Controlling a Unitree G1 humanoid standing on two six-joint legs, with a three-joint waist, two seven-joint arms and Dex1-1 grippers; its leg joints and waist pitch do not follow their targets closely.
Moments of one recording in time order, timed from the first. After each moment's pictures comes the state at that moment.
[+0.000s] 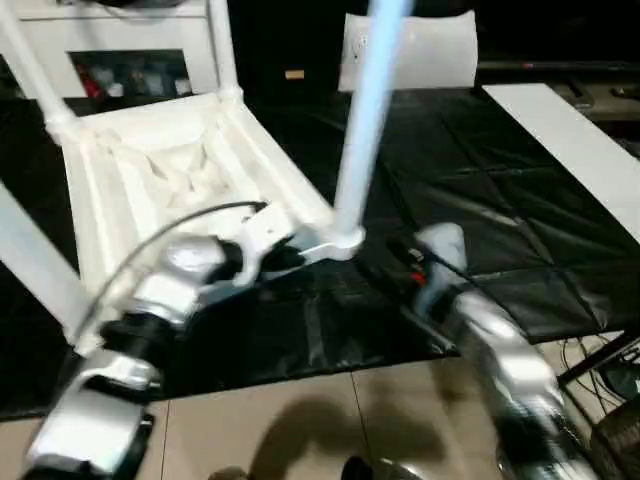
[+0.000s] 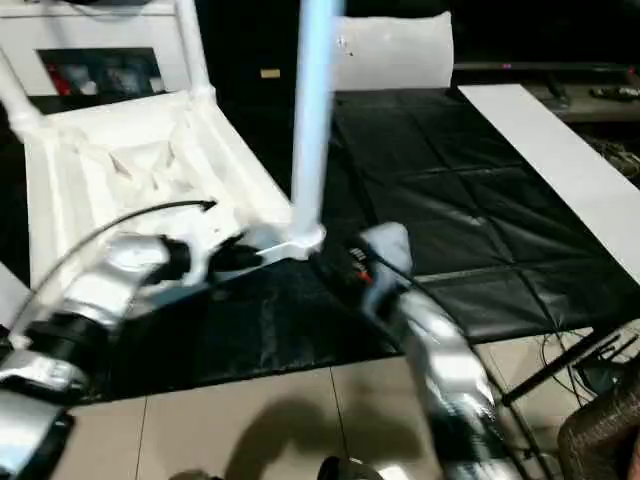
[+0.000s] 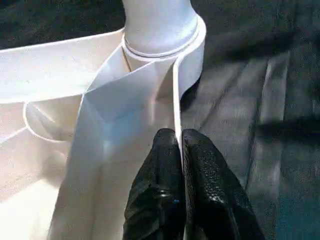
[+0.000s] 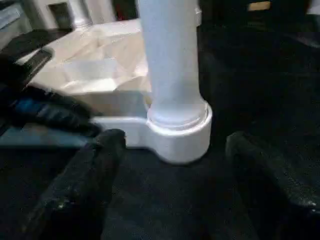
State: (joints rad) left arm -0.67 0.38 -0.23 0.67 0.09 0.06 -0.93; right arm -0.22 -0.14 -0.01 0.16 0.21 0.23 0.65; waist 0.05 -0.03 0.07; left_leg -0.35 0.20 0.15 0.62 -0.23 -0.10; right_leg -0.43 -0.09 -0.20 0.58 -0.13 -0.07
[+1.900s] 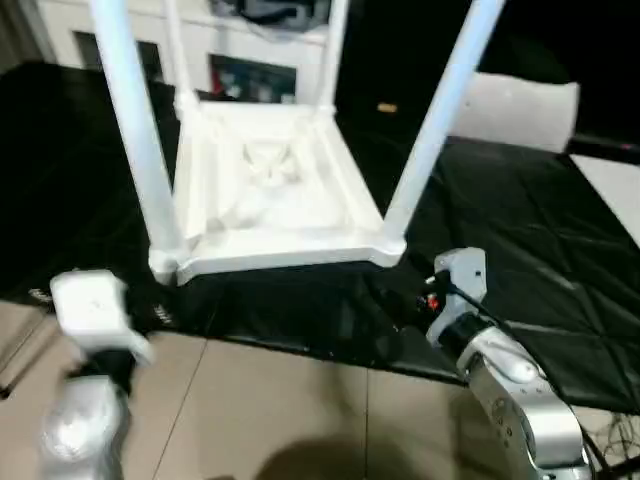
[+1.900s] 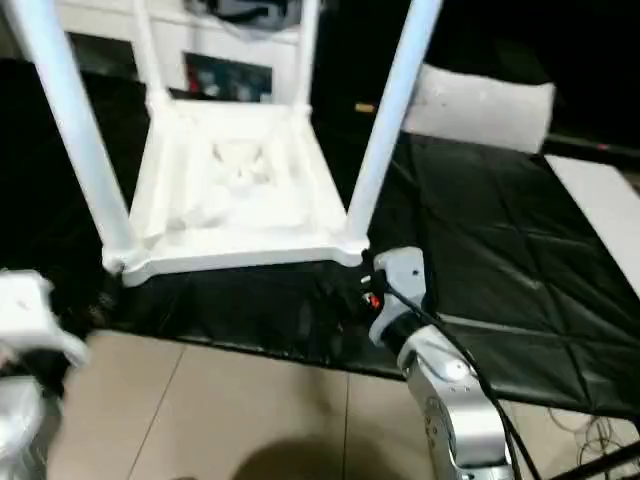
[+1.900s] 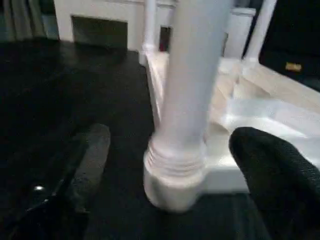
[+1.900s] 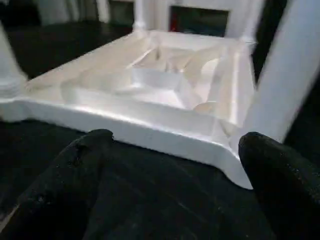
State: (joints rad) left arm 0.10 0.13 0.28 -0.34 -0.11 0.26 -0.13; right arm -0.03 -0.16 0.08 -0.16 0.20 0.33 0.45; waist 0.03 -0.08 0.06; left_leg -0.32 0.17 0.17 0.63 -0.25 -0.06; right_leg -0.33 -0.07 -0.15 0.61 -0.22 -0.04
